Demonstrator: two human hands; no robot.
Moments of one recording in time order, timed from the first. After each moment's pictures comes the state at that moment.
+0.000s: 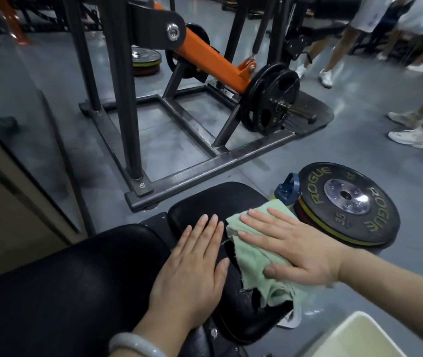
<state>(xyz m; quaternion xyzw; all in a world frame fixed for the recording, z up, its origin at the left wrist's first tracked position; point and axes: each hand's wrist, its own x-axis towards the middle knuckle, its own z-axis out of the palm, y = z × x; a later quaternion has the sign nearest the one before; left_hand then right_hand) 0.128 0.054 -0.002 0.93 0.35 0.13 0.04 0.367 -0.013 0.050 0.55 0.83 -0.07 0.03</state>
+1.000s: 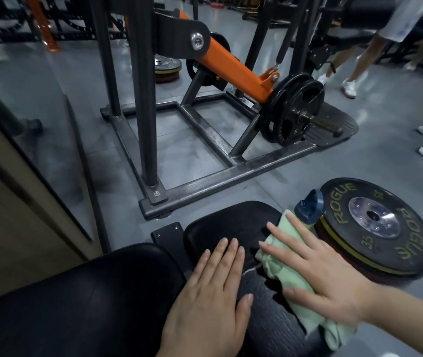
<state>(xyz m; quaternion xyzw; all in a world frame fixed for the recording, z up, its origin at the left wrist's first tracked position) 0.130 0.055 -0.003 0.93 0.35 0.14 0.04 0.362 0.001 0.045 0.61 0.78 -0.12 -0.02</state>
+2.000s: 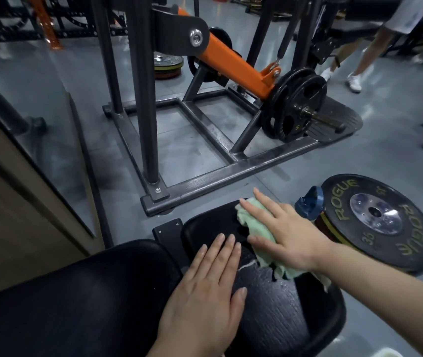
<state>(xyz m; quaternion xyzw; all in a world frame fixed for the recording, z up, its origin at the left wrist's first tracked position) 0.131 0.055 -0.001 0.93 0.34 0.13 0.02 0.354 0.058 0.048 0.67 0.73 -0.14 -0.01</state>
